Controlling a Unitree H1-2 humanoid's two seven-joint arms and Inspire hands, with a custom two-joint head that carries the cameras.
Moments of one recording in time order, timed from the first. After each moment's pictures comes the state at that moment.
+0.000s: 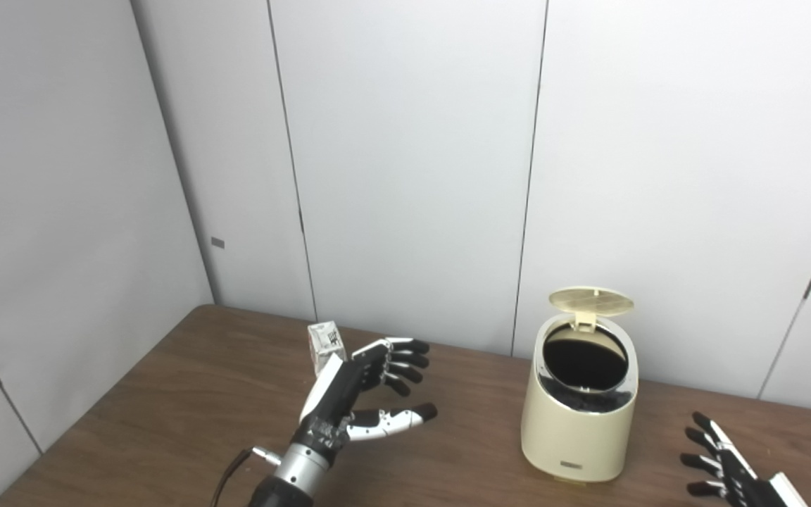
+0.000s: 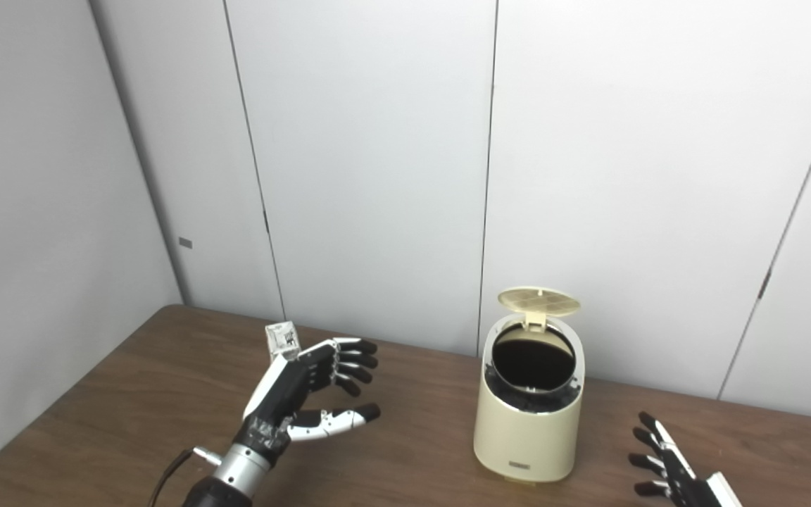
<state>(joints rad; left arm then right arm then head) -0.24 0.25 0.10 0.03 0.07 -0.20 -0.10 -0.24 -0.26 0.07 0.04 -0.24 -0.01 0.16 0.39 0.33</state>
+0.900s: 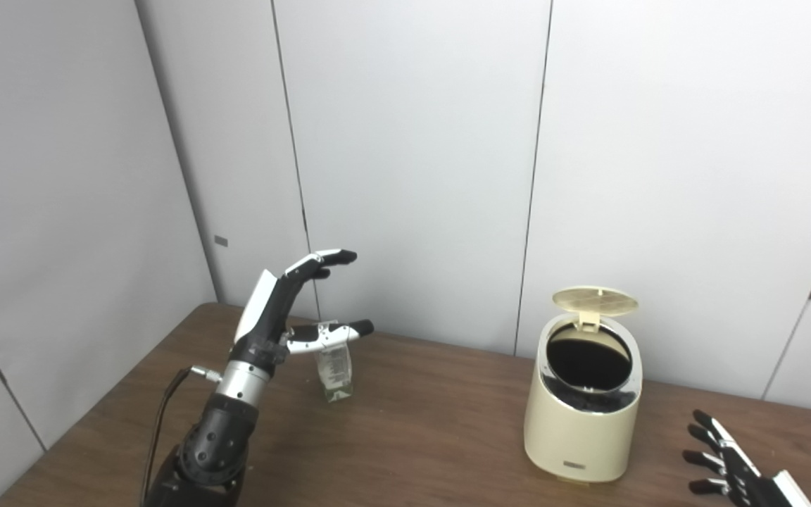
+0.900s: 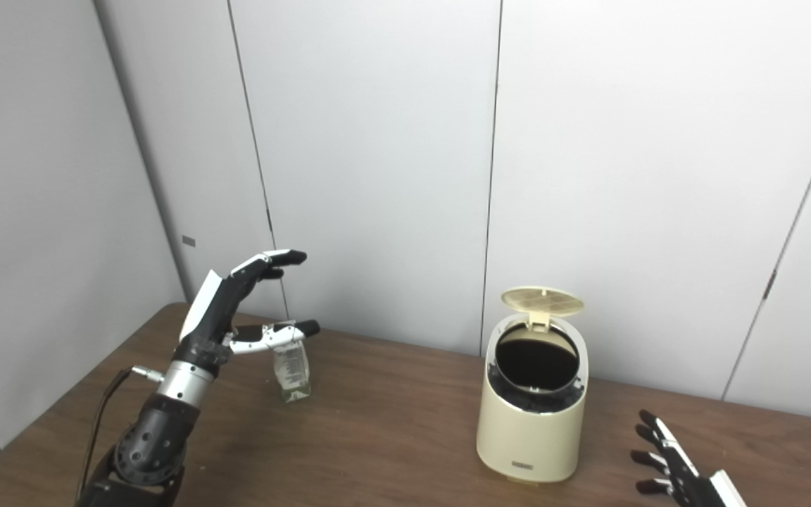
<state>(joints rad) -0.41 0.42 0.19 0.20 0.20 -0.32 0.01 -0.24 -0.26 0.07 0.03 -0.23 -0.01 0.17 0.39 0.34</state>
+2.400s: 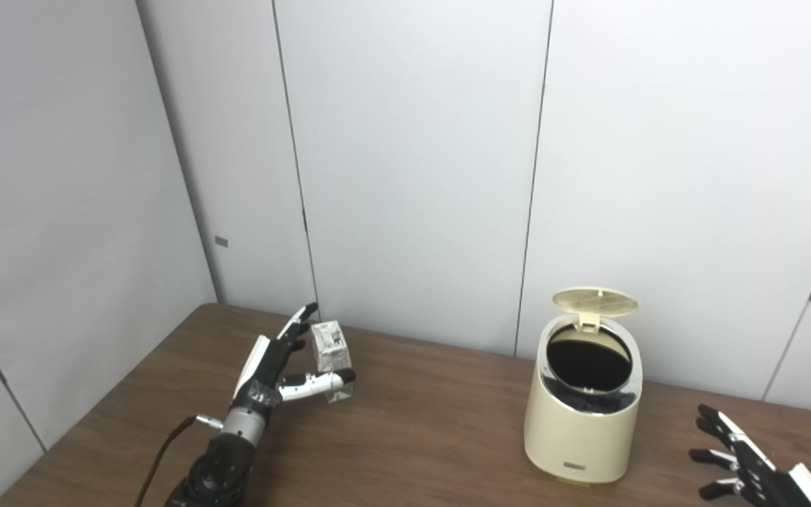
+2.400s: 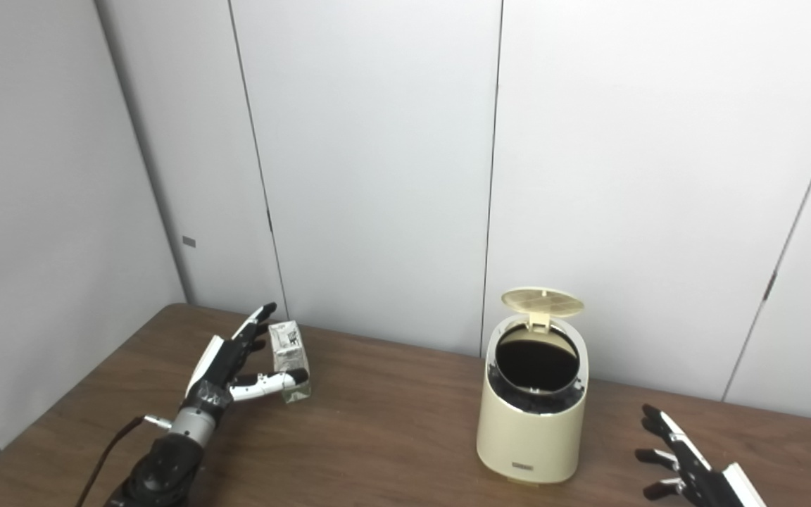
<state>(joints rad) -0.42 0.40 0.16 0.60 0.10 -0.30 0.03 -0.22 -0.30 0.07 -0.10 -0.25 0.07 0.20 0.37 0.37</state>
